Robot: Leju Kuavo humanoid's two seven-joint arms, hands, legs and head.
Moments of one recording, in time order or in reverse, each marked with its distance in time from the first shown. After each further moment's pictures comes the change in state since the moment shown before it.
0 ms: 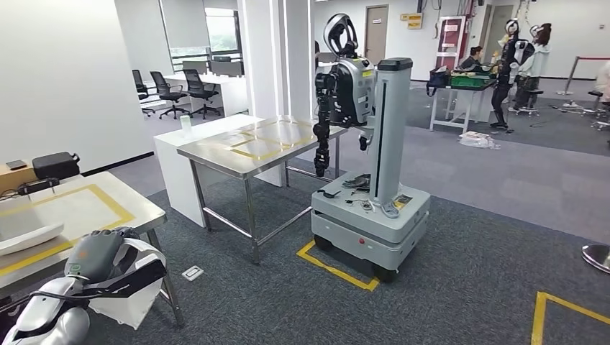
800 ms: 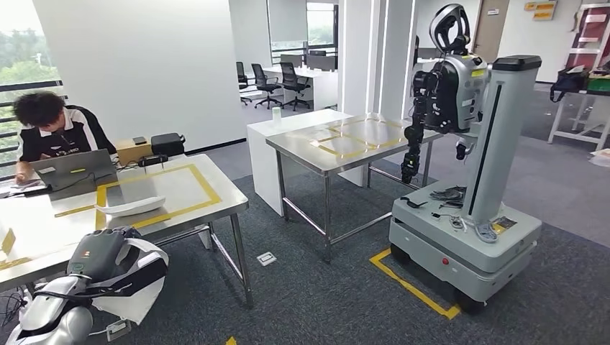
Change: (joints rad) left arm 0.006 -0.008 0.002 0.008 0.000 0.002 0.000; right arm 0.000 -0.005 0.000 0.000 -0.002 0.012 0.006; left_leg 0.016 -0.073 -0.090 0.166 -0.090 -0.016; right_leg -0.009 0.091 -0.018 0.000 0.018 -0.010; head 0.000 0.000
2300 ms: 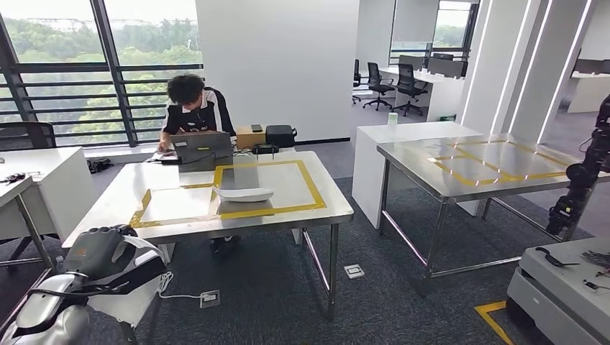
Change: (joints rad) left arm 0.006 0.003 0.002 -0.038 -0.019 -0.020 0.016; right arm -0.003 0.002 0.002 0.000 0.018 0.010 0.013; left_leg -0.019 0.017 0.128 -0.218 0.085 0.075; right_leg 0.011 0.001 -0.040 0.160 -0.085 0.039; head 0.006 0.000
